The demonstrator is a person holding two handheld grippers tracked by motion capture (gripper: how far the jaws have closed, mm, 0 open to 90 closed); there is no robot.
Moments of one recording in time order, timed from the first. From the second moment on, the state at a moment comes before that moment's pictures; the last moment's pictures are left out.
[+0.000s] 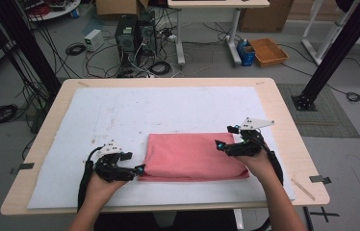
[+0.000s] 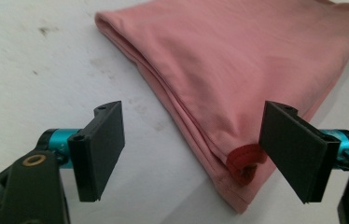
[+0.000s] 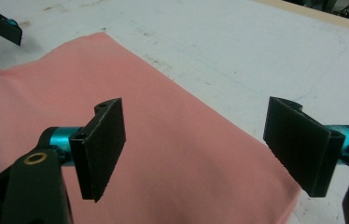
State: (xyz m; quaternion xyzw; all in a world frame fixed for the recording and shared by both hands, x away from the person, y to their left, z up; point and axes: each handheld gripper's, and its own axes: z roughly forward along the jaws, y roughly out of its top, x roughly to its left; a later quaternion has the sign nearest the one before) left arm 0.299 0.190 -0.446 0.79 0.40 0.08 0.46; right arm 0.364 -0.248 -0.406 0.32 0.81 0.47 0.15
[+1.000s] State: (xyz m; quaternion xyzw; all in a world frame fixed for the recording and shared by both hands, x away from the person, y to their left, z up) left arm 0.287 0.174 -0.452 0.81 0.37 0.05 0.45; right arm 0.396 -0.163 -0.372 0.24 0.86 0.44 0.11
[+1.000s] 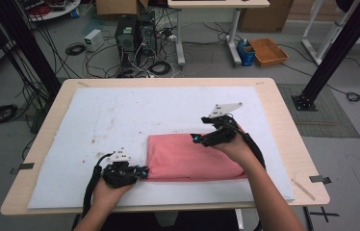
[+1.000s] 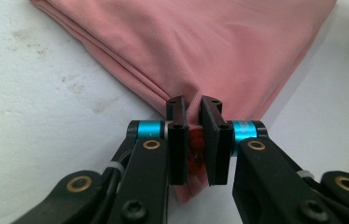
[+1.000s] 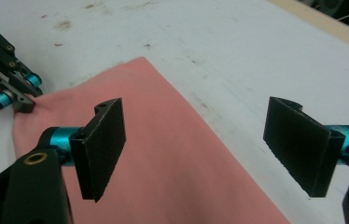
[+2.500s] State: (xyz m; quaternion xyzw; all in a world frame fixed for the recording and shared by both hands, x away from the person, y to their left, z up) left arm 0.282 0.180 -0.442 0.80 0.36 0.06 0.47; right arm 0.439 0.003 -0.419 0.15 0.93 0.34 0.03
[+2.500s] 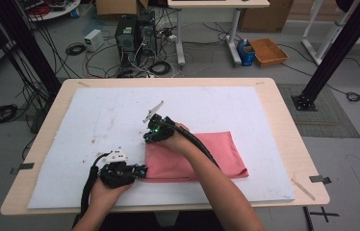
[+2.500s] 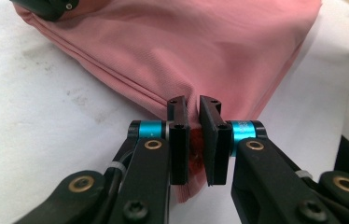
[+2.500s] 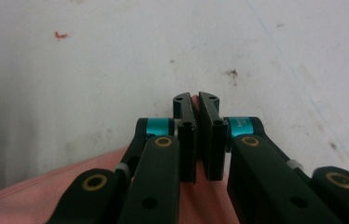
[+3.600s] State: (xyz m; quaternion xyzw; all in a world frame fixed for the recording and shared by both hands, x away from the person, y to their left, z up) left arm 0.305 0.087 -0.377 0.78 0.26 -0.02 0.56; right arm 0.416 -0.127 -0.348 0.16 0.88 0.45 0.08
